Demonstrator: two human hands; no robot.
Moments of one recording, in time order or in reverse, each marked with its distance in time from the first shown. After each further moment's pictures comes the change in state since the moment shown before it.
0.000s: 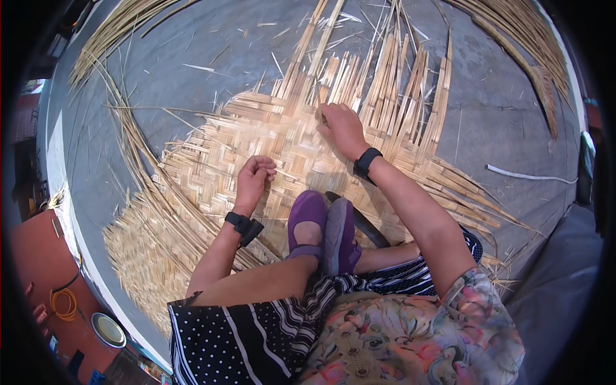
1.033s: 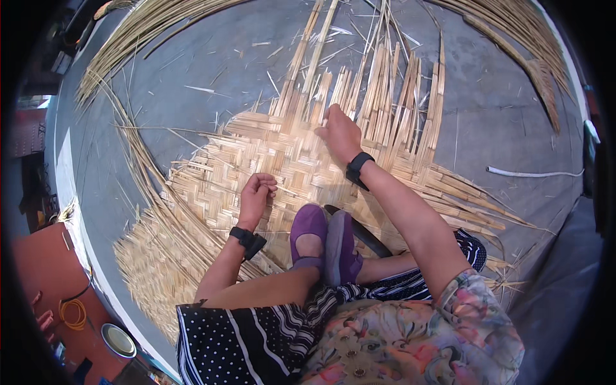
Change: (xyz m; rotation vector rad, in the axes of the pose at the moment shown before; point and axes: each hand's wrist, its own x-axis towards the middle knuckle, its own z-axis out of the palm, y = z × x) left_hand 0.000 0.006 0.006 0.020 0.013 0.007; right_hand 0.015 0.000 -0.007 0.152 0.076 0.348
